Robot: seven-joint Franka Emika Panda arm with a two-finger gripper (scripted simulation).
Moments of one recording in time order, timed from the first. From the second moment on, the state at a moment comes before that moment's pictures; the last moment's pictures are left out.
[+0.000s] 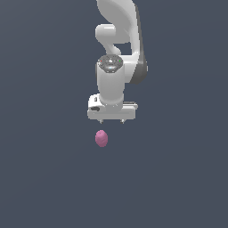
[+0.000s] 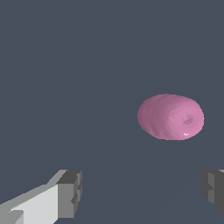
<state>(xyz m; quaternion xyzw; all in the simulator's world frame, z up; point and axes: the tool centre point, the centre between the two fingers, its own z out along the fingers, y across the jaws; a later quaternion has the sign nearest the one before) -0.006 -0.009 0.161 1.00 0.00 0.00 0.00</state>
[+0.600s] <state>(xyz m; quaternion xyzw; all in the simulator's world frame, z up) -0.001 -0.021 0.177 1.00 0.00 0.01 0.01</state>
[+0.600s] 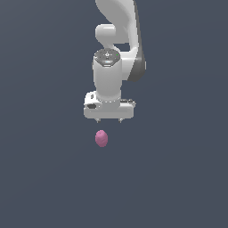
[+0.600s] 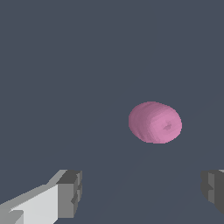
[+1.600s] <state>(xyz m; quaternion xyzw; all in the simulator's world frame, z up) 0.013 -0.036 0.166 0.99 0.10 0.00 0.01</state>
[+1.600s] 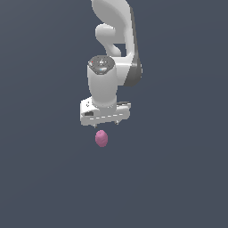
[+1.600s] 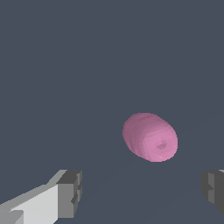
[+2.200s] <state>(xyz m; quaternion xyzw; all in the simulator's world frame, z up) 0.028 -0.056 0.150 0.98 0.22 0.00 0.00</state>
